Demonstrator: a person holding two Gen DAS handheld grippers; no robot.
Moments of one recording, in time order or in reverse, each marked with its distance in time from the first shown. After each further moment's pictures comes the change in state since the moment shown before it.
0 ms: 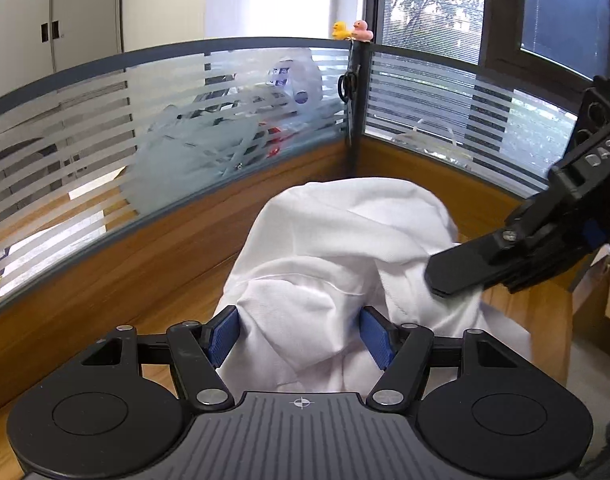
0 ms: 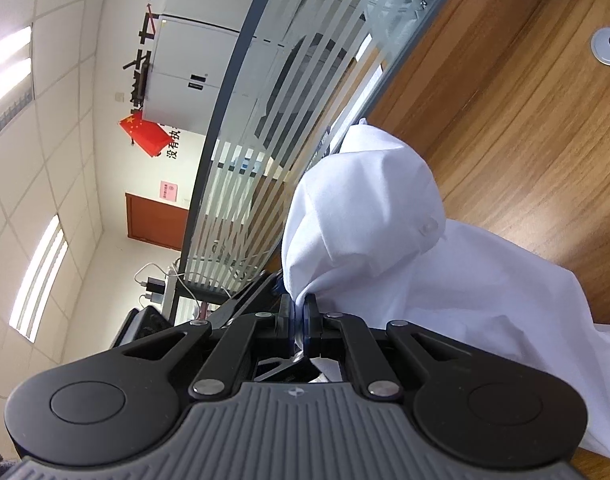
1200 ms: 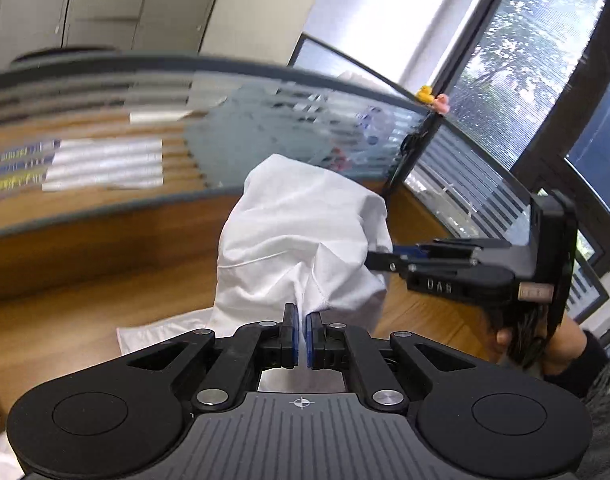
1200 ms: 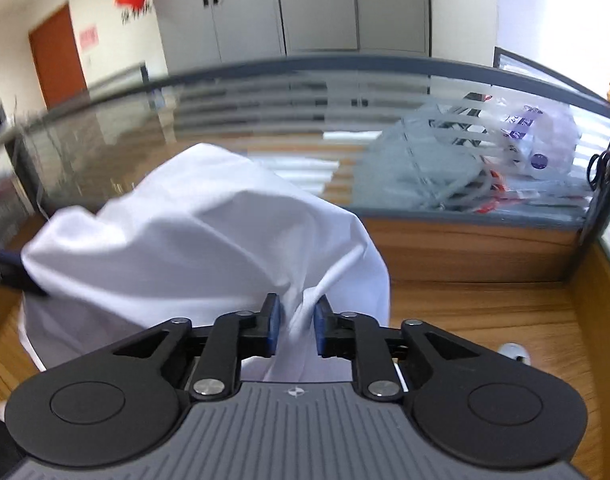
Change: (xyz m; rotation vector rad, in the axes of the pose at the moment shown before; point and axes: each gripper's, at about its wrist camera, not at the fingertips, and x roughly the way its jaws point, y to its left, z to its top) left arm -0.105 0.089 0.044 -0.421 0.080 -0.043; right arm 0.080 0.108 0.013 -0.886 -0.036 -0.667
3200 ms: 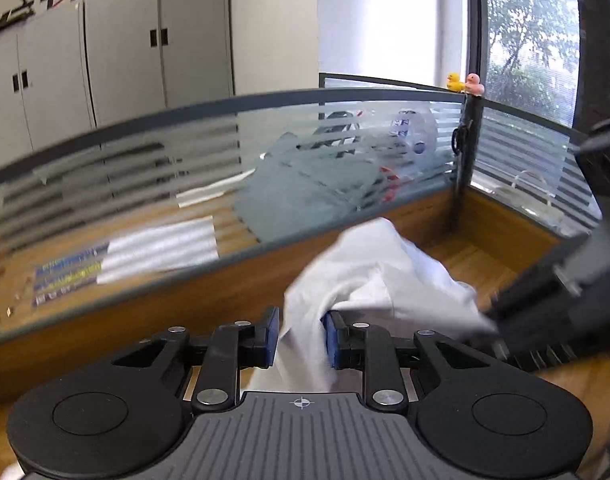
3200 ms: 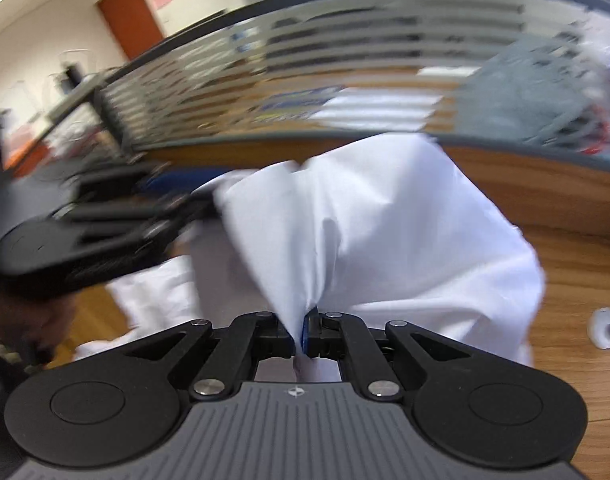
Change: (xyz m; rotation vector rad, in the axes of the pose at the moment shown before) left arm 0.064 -0.030 -0.025 0.278 -0.212 0.319; right arm 0.019 -0.008 -0.008 0.035 0.198 0.415
